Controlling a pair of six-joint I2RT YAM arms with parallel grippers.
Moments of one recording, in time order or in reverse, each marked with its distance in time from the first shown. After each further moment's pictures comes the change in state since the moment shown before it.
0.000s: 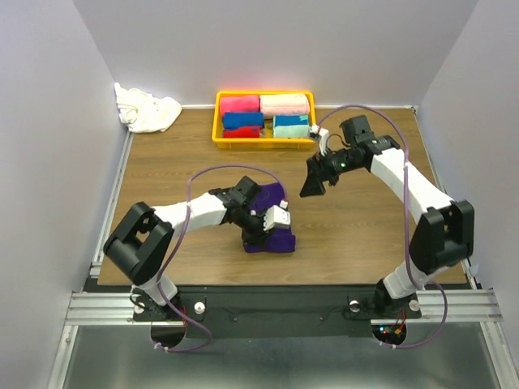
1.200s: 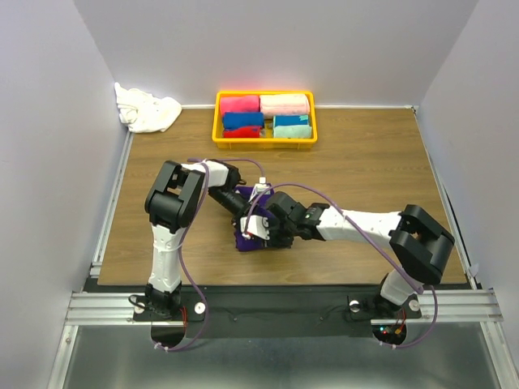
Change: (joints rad) left arm 0.332 0.564 0.418 -0.656 0.544 0.254; right arm 0.697 -0.024 -0.448 0.492 0.653 -0.357
